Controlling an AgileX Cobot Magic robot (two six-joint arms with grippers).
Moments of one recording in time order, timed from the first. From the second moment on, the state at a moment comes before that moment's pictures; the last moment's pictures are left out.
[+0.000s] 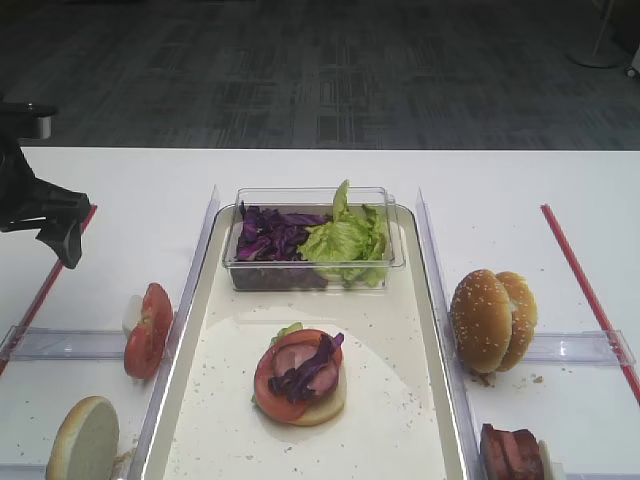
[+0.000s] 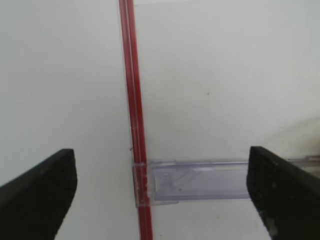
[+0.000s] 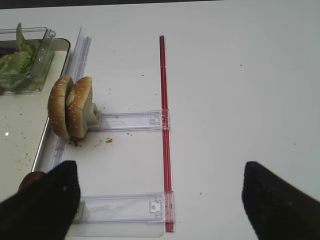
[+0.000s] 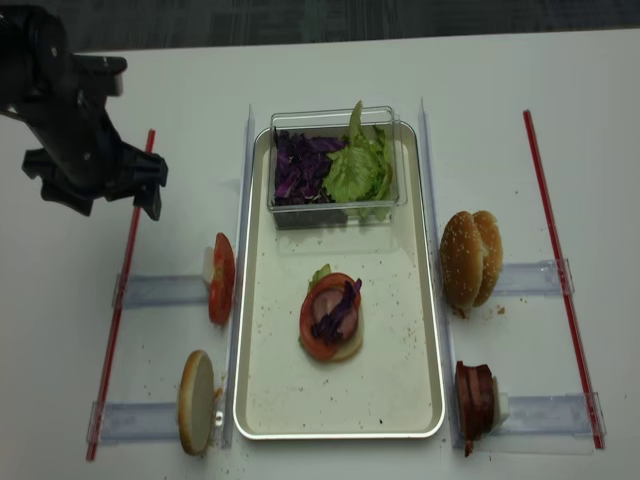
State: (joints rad) left arm -0.02 1.77 -1.23 0.07 0.93 -0.02; right arm -0.08 -0.02 -0.48 0.06 1.13 0.00
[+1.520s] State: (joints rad) left arm -0.02 0.54 -0.49 0.07 0.98 -0.10; right arm -0.08 -0.02 -0.48 0.06 1.13 0.00
